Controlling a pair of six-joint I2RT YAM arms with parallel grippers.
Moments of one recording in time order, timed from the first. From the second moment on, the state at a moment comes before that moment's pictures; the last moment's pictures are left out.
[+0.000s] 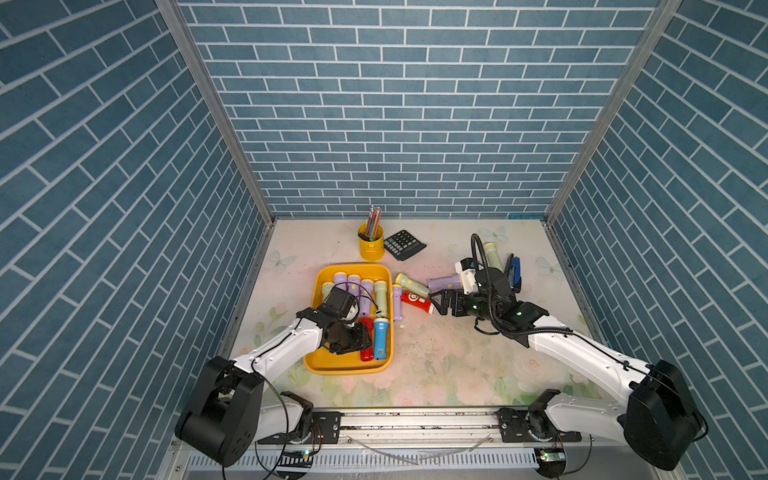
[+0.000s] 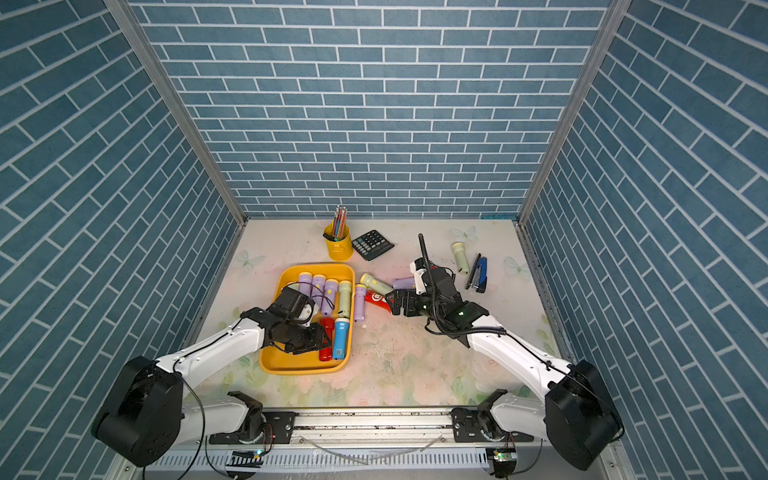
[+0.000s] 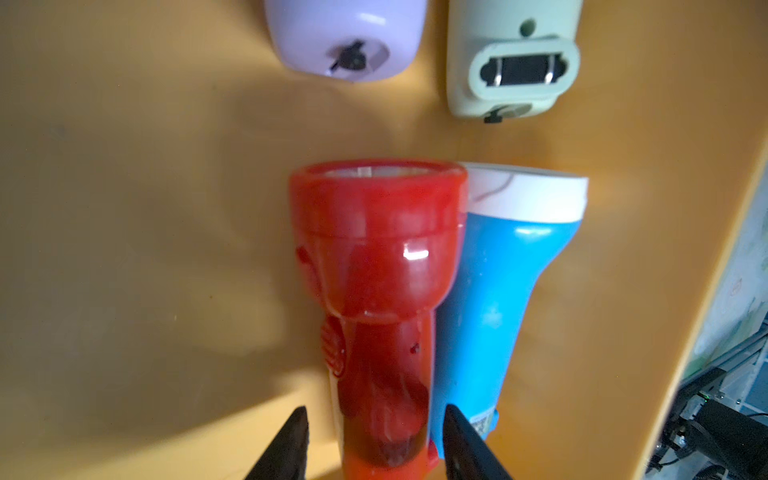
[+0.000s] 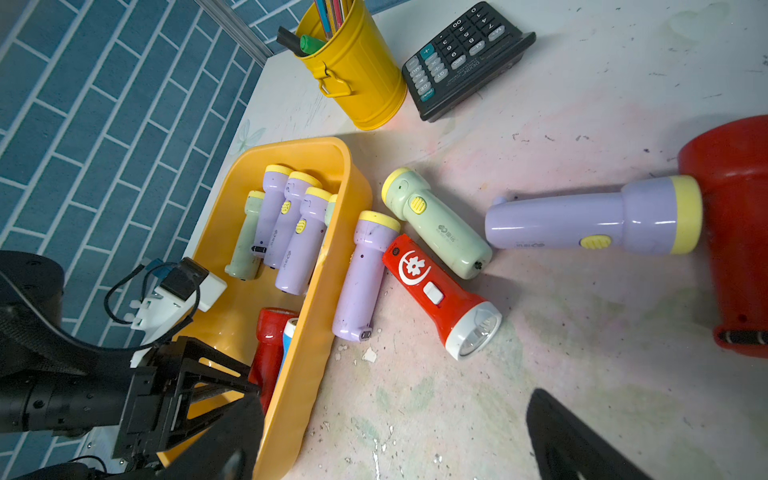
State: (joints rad) left arm -0.42 1.26 0.63 -0.60 0.33 -0.51; right arm 0.67 1.21 0.76 -0.16 -0.19 0.53
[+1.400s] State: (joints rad) left arm -0.43 1.33 1.02 -0.63 0.36 -0.38; right arm 0.46 1.25 1.08 -0.85 0.15 0.34
